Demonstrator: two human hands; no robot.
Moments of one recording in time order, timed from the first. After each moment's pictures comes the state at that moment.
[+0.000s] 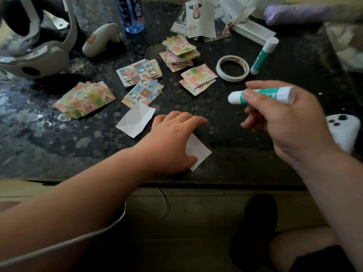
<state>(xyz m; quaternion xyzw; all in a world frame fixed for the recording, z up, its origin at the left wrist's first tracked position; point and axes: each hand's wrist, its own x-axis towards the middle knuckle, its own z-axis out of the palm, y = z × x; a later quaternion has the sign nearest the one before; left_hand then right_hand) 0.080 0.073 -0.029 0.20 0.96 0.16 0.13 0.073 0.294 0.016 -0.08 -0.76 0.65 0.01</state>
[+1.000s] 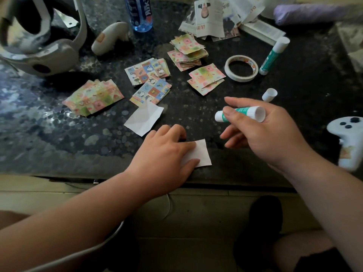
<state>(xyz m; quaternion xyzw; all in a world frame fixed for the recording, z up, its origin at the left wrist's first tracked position) 0.120 0.050 -0.051 0.18 0.98 0.11 0.03 0.079 0.268 0.001 -0.03 -0.80 0.58 -0.12</state>
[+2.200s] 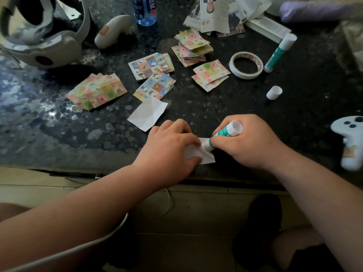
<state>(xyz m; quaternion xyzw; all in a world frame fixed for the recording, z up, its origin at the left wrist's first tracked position) 0.118 0.053 -0.049 0.14 0.97 0.20 0.06 0.079 0.252 -0.017 0.04 -0.92 0.36 -0.16</state>
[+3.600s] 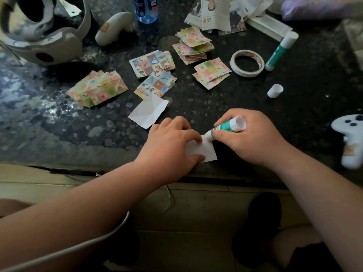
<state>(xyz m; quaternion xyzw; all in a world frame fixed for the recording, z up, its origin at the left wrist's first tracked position) 0.115 0.056 -0.049 0.12 0.97 0.18 0.09 0.079 0.255 -0.015 0.06 -0.92 0.38 -0.13</state>
